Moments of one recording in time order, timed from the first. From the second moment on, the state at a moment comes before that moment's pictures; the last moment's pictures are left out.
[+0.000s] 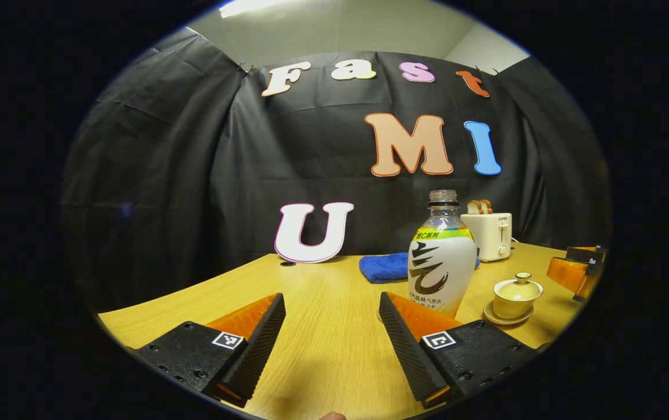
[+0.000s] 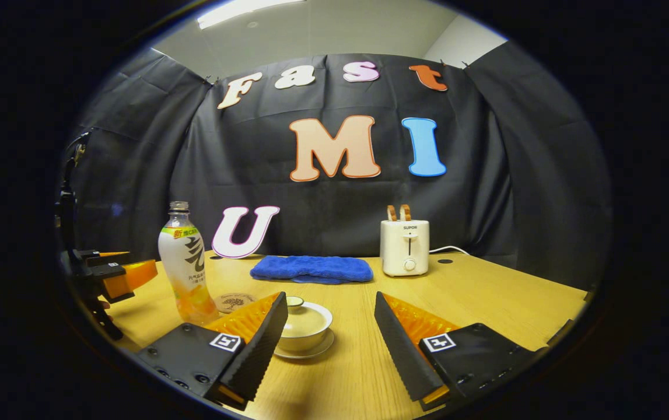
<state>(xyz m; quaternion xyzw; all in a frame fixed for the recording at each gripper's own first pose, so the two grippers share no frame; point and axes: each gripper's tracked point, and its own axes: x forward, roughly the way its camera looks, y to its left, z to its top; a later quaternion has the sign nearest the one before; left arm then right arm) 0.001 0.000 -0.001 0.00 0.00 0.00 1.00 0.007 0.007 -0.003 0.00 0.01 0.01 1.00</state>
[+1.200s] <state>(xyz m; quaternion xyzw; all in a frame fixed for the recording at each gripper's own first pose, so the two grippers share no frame) 0.001 -0.001 -0.002 0.00 0.00 0.00 1.00 0.061 0.058 -0.015 -0.02 0.08 0.08 0.99</state>
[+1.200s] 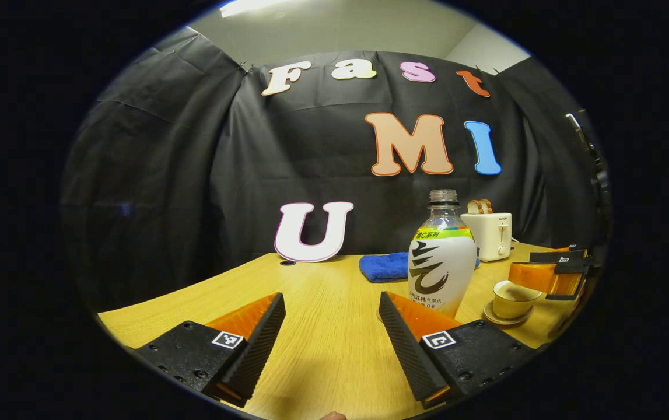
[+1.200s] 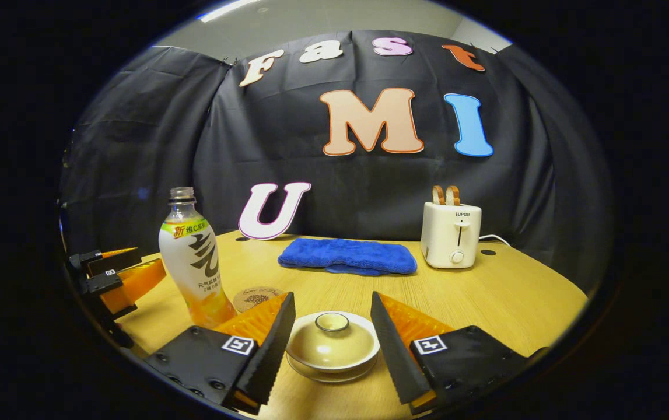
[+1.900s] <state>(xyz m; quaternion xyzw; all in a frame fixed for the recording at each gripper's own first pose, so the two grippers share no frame) 0.001 0.002 -0.001 0.00 0.00 0.00 1.00 0.063 0.058 -0.032 -0.03 0.11 0.07 0.99</state>
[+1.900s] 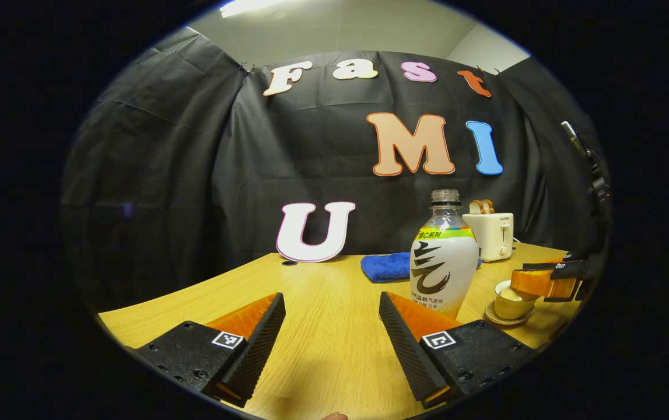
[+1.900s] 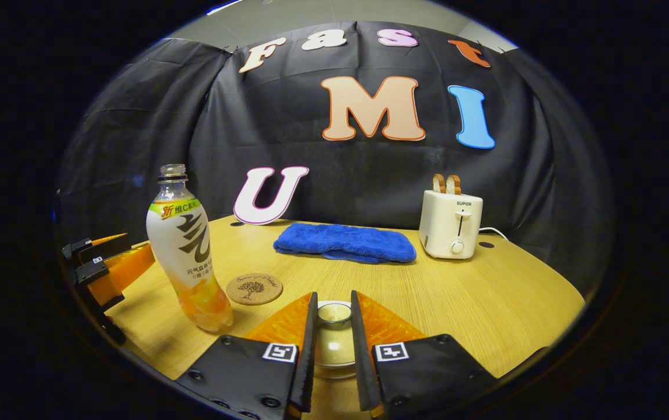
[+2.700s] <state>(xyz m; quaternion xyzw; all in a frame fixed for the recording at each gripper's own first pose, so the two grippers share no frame) 0.000 -0.006 -0.001 0.00 0.00 -0.01 1.00 0.062 0.060 -0.016 0.00 0.09 0.09 0.99</state>
